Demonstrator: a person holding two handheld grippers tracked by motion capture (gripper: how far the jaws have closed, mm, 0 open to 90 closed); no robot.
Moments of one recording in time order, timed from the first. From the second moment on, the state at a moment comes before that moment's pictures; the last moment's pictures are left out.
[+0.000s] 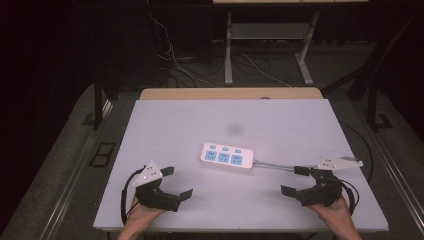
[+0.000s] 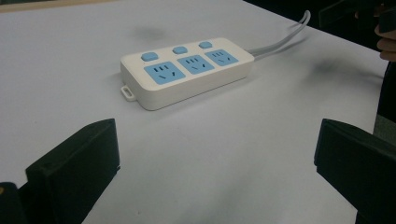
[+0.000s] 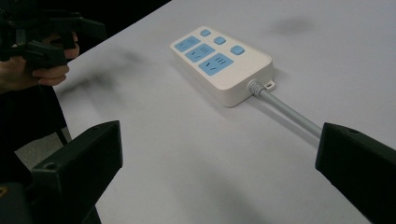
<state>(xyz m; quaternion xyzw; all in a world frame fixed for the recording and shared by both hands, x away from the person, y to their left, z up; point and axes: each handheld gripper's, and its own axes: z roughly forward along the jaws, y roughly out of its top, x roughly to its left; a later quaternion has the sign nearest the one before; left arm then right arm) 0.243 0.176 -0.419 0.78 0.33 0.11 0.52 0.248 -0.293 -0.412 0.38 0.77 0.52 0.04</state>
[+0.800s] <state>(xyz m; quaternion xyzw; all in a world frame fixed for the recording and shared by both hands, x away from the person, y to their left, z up) 0.245 0.171 -0.416 0.79 0.33 0.10 0.51 0.248 -0.292 -0.417 0.39 0.77 0.50 0.03</state>
